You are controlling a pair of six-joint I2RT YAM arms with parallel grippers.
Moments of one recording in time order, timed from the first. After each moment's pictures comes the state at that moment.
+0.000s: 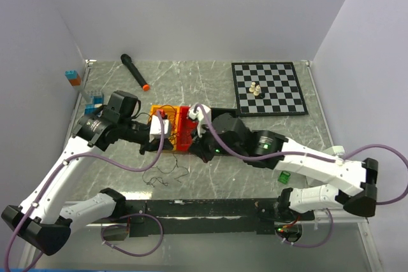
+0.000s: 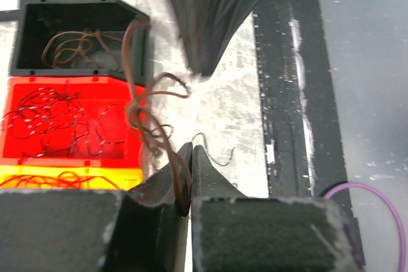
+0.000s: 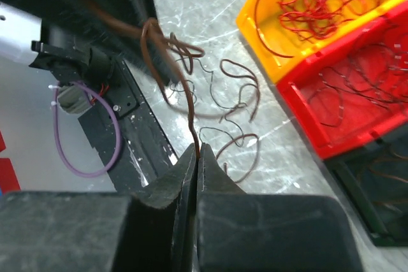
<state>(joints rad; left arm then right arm) -0.48 1.03 1.18 -1.05 0.91 0.83 1.17 1.21 1.18 -0.47 0.02 0.27</state>
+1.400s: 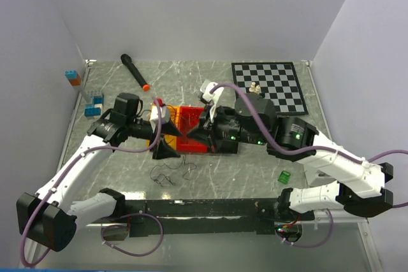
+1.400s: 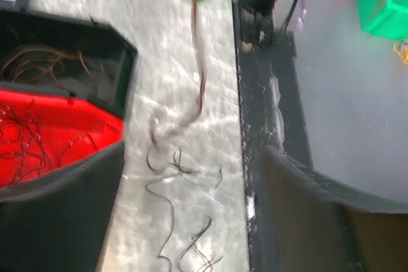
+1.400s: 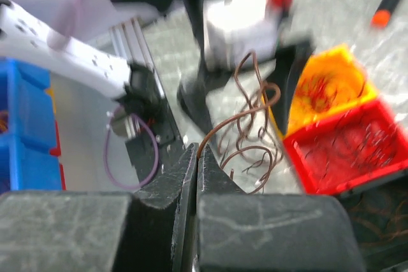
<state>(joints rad) -0.38 1.06 0.92 -0.56 1.15 0.46 1.17 1.18 1.53 -0.65 -0.07 0.18</state>
